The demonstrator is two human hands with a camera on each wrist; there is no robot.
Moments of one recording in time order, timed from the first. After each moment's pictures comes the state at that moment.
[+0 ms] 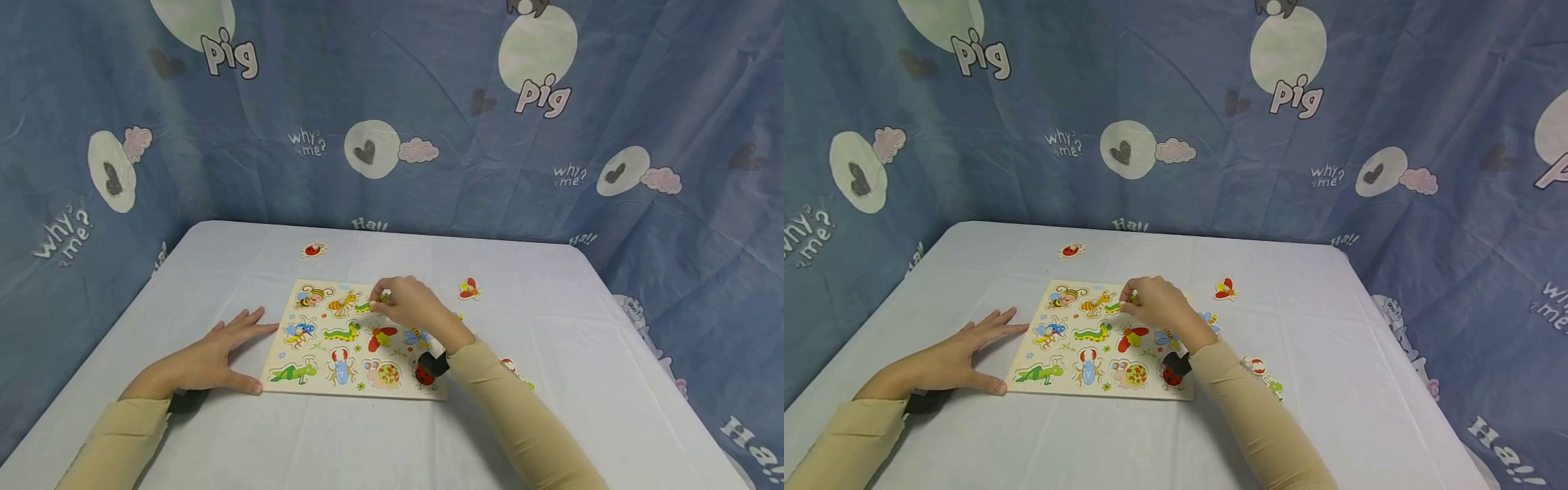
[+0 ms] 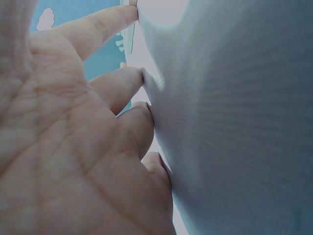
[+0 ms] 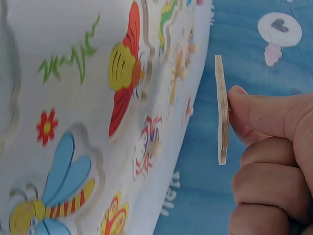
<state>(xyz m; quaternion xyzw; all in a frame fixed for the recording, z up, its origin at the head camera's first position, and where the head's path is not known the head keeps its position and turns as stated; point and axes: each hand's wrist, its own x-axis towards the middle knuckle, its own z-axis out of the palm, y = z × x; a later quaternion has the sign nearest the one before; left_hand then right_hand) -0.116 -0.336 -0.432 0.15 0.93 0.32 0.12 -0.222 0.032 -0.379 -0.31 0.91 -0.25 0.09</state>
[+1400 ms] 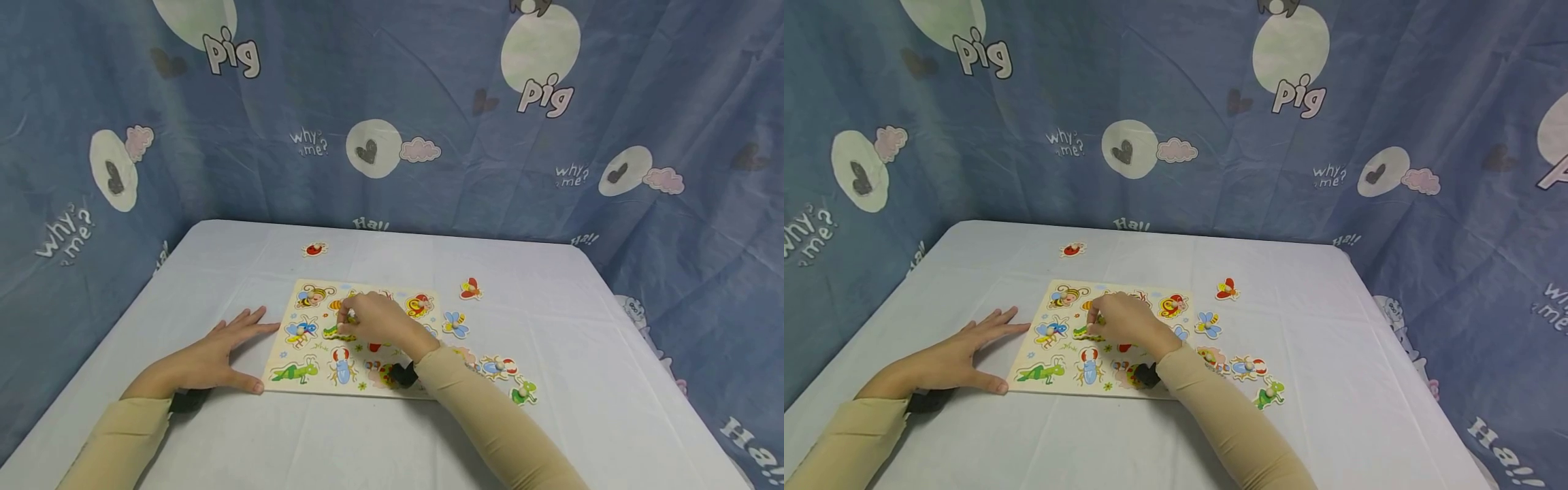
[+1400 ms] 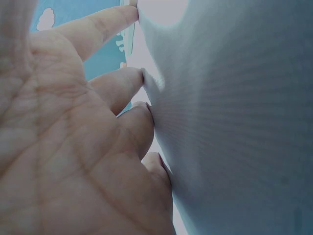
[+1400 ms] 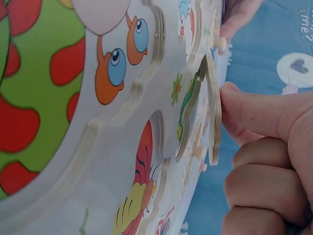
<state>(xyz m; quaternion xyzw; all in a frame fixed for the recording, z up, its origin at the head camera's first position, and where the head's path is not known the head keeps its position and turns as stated) -0.115 -0.334 -0.429 0.15 0.93 0.32 0.12 -0.206 -0.023 -0.396 -0.35 0.91 -0.19 0.12</state>
